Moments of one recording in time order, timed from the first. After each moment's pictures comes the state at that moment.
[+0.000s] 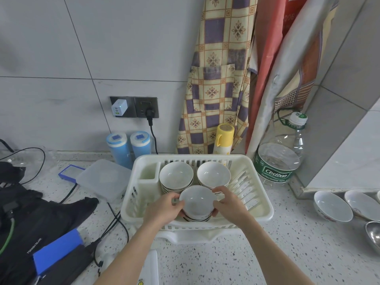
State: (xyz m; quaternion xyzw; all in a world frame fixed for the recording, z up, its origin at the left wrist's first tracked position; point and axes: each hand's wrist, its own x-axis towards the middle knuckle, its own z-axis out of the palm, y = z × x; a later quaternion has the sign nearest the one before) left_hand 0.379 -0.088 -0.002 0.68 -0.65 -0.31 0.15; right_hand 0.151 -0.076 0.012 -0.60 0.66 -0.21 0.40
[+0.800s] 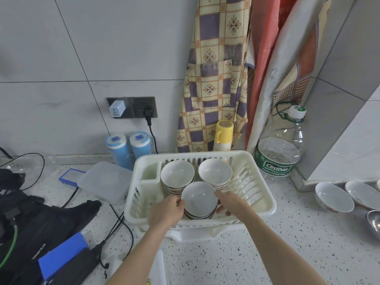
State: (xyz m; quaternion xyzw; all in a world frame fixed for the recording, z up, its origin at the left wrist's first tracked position) left_hand 0.374 -0.081 0.000 0.71 -0.67 -0.20 0.07; right_hand 0.159 -0.091 0.009 -0.50 0.75 -0.11 0.42
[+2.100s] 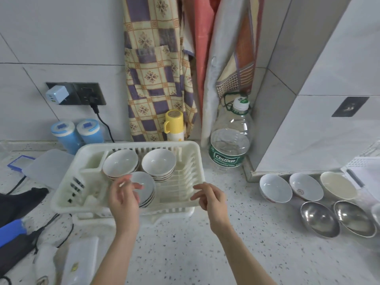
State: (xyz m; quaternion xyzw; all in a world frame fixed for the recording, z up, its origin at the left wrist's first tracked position) left_hand 0.238 -0.024 0.043 0.54 -0.32 -0.34 0.70; right_hand 0.037 -0.016 0.032 -0.35 0.52 -0.55 0.54
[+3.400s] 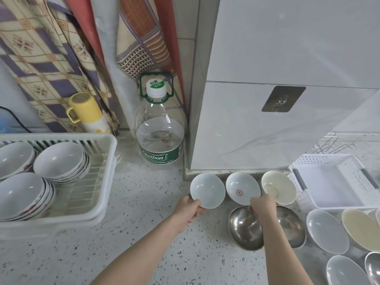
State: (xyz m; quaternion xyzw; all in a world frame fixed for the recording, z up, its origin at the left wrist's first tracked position) left_hand -0.132 -0.076 -0.057 0.63 -0.36 -0.67 0.18; right_hand -0.357 -0.059 -0.039 -0.25 0.88 -0.24 0.34
